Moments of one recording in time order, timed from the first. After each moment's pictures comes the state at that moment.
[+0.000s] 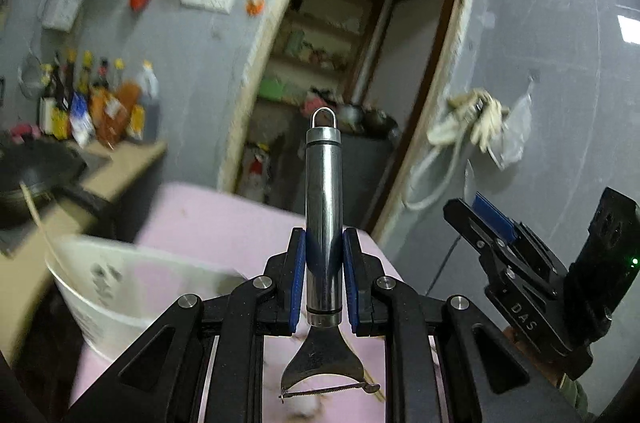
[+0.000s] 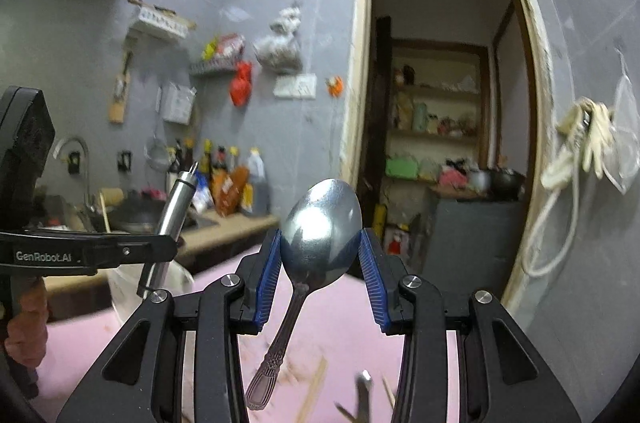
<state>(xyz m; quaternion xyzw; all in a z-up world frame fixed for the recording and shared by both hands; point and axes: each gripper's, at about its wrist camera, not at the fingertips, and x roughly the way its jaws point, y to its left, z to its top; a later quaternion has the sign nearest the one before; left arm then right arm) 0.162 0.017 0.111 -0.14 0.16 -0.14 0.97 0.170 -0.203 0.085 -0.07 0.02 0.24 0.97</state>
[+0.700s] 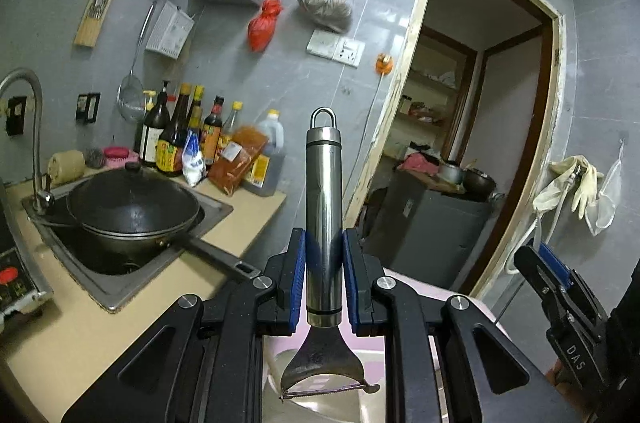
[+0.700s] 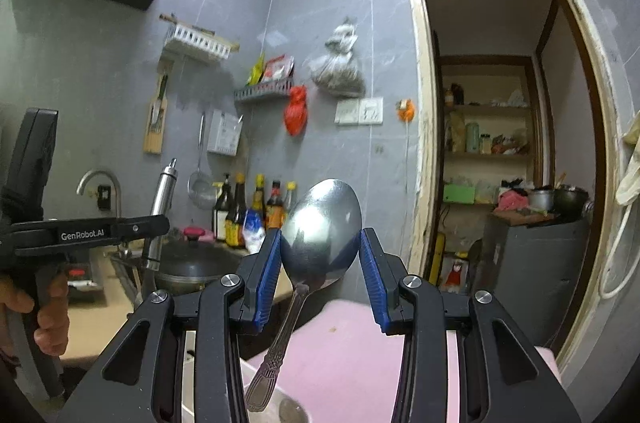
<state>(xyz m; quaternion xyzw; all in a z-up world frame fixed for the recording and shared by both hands) 0.188 0.175 0.092 -0.16 0.10 0.02 0.98 0.212 -0.075 0.086 -0.04 -0.01 0.32 0.95</state>
